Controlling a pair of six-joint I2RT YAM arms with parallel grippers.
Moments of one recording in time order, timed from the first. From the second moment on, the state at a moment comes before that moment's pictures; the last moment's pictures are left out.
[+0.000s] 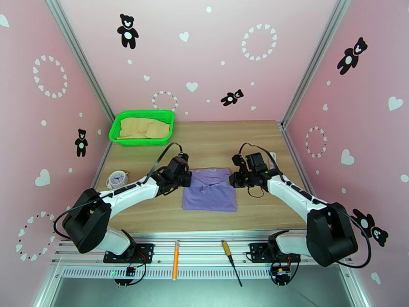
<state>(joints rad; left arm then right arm) -0.74 1.48 0.86 -0.22 -0.08 -0.55 0.33 1.30 0.74 -0.44 -0.45 0.27</state>
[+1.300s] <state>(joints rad) -0.78 1.51 0.88 -0.26 -0.19 -0.57 0.41 1.47 0.88 -0.56 -0.34 0.25</state>
